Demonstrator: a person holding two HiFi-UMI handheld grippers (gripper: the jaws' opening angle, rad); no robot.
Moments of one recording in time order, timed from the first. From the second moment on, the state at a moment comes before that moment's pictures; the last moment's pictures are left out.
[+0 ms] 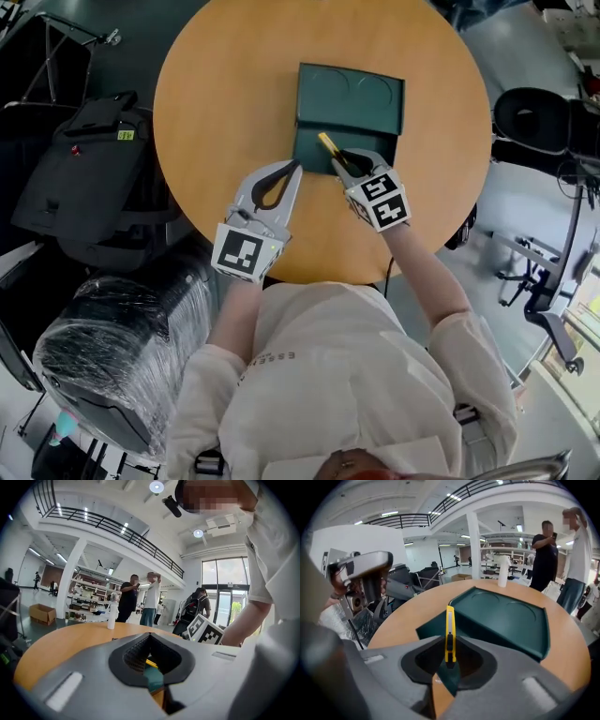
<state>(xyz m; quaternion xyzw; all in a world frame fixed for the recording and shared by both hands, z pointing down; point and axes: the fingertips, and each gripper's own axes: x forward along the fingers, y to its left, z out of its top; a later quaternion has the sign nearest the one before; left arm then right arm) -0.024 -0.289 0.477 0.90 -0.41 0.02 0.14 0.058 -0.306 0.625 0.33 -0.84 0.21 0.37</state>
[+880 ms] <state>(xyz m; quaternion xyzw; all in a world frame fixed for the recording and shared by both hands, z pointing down) -0.020 -0.304 0.502 0.90 -0.40 0.03 0.18 0.065 -0.320 0.677 0.30 -0.80 0.25 0.46</state>
